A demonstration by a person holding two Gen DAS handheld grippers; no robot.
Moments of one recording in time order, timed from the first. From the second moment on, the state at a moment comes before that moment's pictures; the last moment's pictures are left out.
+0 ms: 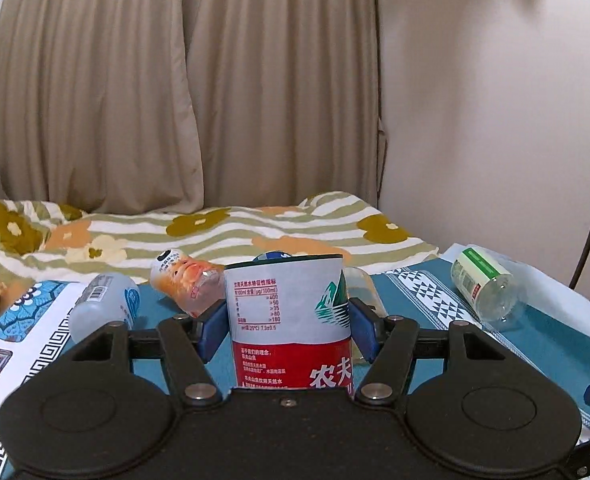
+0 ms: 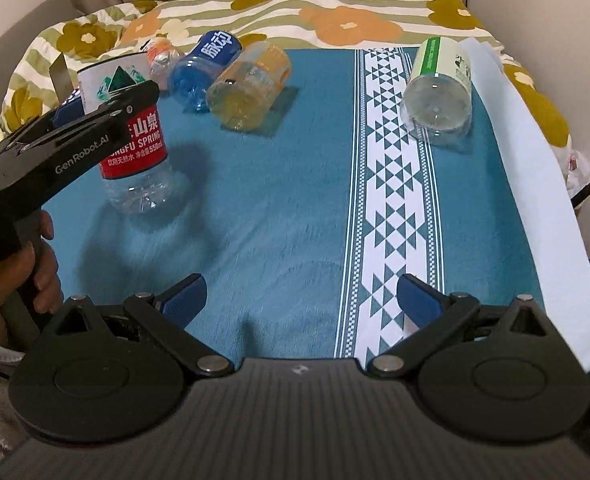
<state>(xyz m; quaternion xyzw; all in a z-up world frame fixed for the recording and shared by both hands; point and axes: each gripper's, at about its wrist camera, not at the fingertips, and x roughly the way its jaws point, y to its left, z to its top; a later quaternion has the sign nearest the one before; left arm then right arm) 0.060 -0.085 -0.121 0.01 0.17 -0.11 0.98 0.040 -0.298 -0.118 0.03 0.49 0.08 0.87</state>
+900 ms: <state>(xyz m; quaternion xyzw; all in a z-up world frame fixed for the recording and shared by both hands) 0.048 -0.084 -0.101 0.01 0.27 -0.11 0.96 0.019 -0.292 -0.106 0.04 0.47 0.07 0.88</state>
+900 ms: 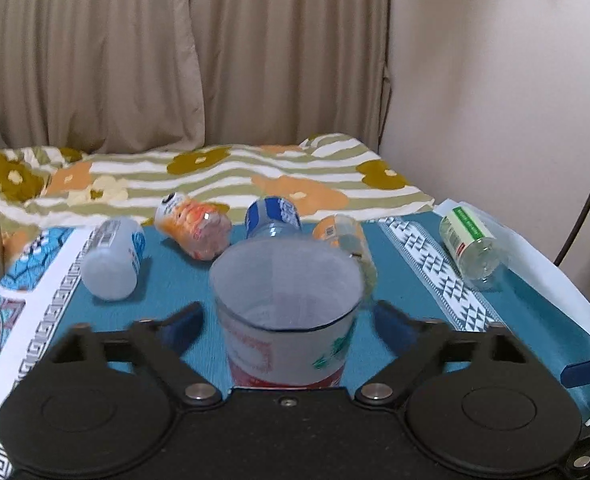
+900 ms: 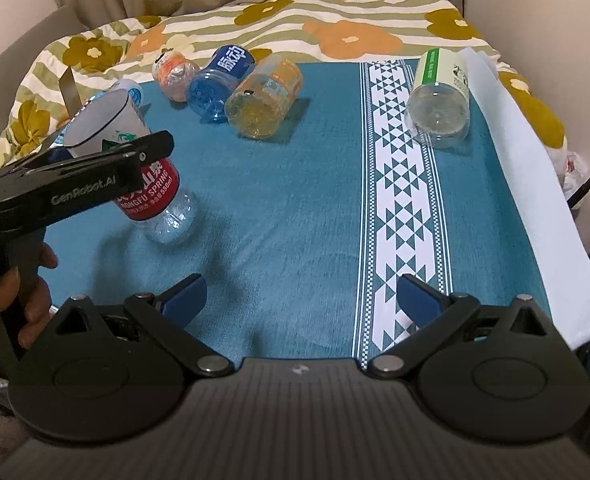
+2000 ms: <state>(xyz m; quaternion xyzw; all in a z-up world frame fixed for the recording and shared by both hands) -0.014 -0.004 0.002 -0.02 0.42 -0.04 0.91 -0.002 -0.256 -0.003 0.01 0.43 0.02 0.90</state>
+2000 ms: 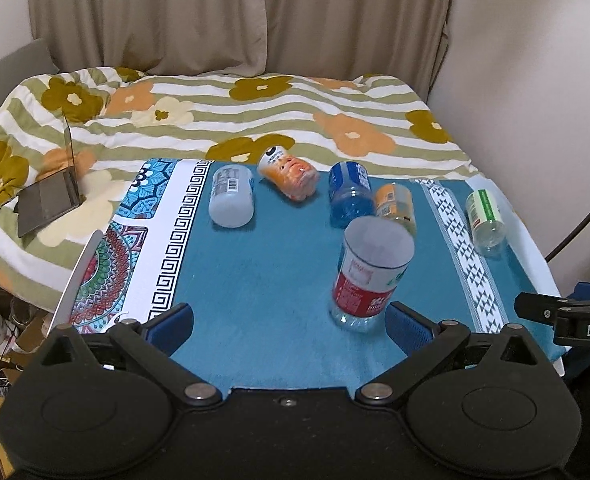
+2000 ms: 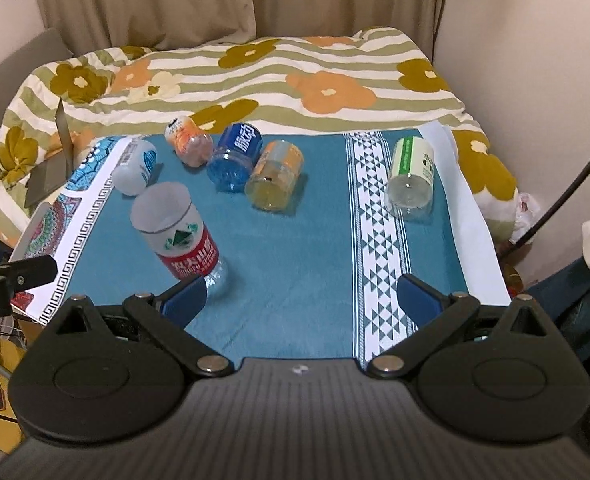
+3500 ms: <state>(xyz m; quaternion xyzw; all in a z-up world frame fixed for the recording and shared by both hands) -0.016 0.000 0.010 0.02 0.39 -0.02 0.92 -0.004 -0.252 -0.005 0.01 0.44 0.00 0.90</state>
